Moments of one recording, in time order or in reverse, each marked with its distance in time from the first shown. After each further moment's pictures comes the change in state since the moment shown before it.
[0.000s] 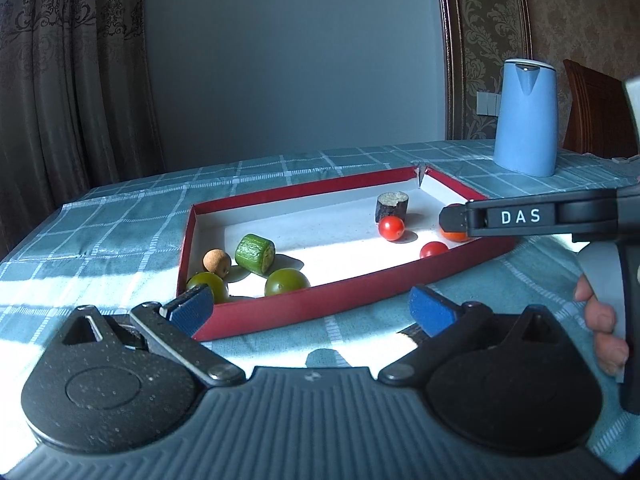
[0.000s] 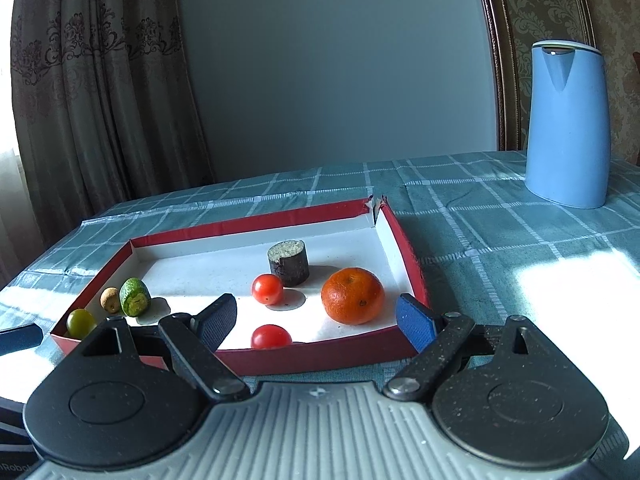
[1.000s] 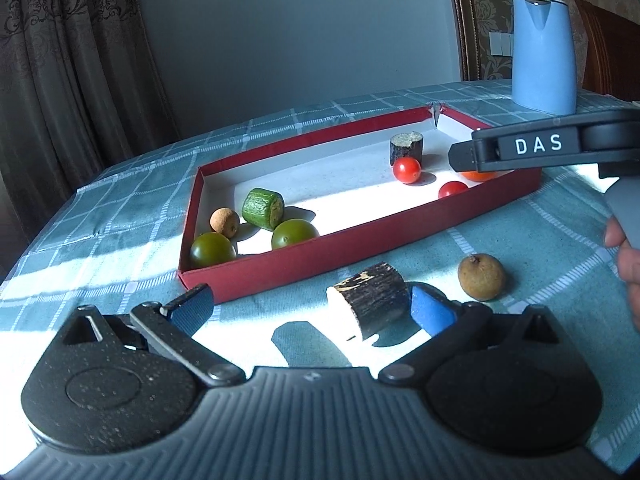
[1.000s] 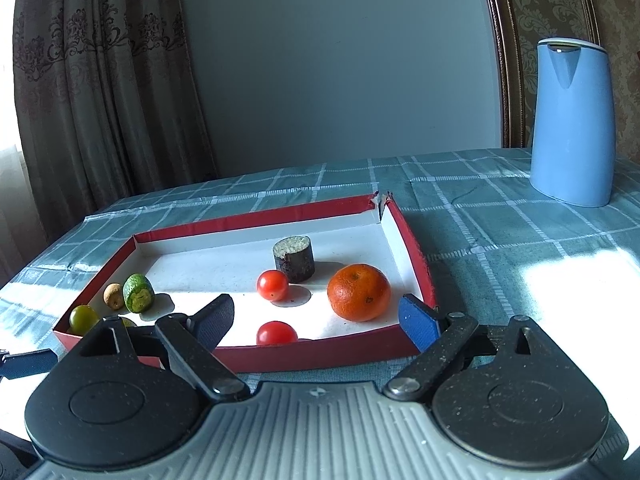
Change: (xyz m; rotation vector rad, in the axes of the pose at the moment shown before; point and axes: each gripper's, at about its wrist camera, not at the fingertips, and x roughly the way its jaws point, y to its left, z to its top) left arm 0.020 -0.010 -0.008 0.075 0.153 0.110; right arm 0.003 0.002 0.001 -0.010 0.012 0.012
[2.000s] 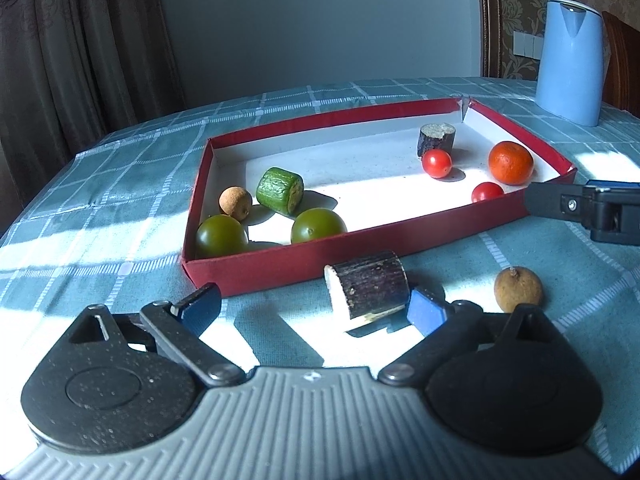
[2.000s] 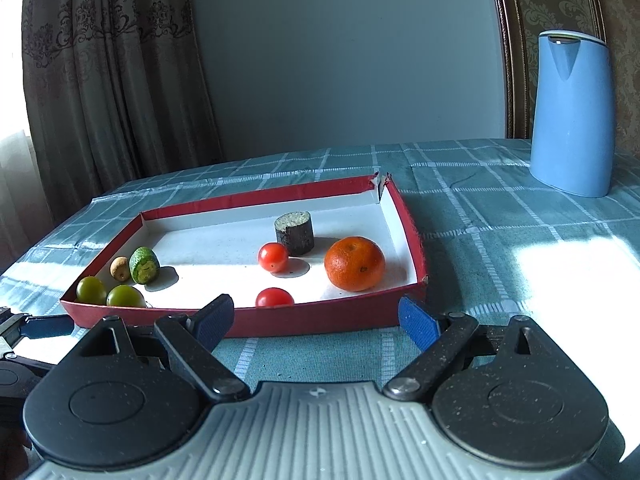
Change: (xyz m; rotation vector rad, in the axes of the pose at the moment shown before) left arm 0.025 0.013 0.007 -0.078 0.077 -0.014; right arm -0.018 -0.012 -0.015 0.001 0.038 0.035
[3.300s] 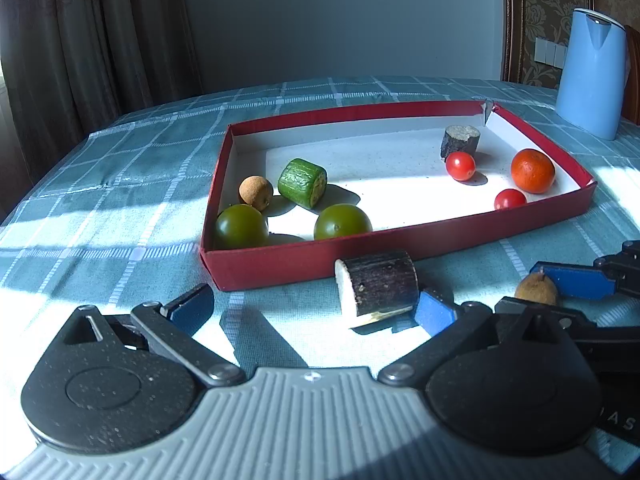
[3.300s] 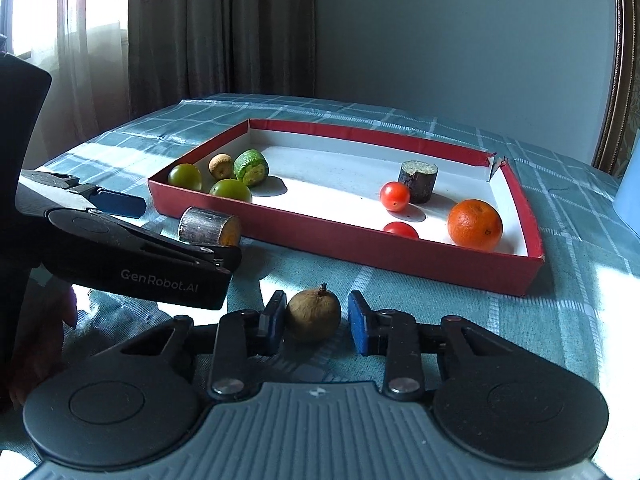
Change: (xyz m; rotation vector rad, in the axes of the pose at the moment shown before) left arm 0.007 0.010 0.002 -0.065 0.028 0.026; right arm 0.004 0.062 -0.025 -0.319 0.146 0.145
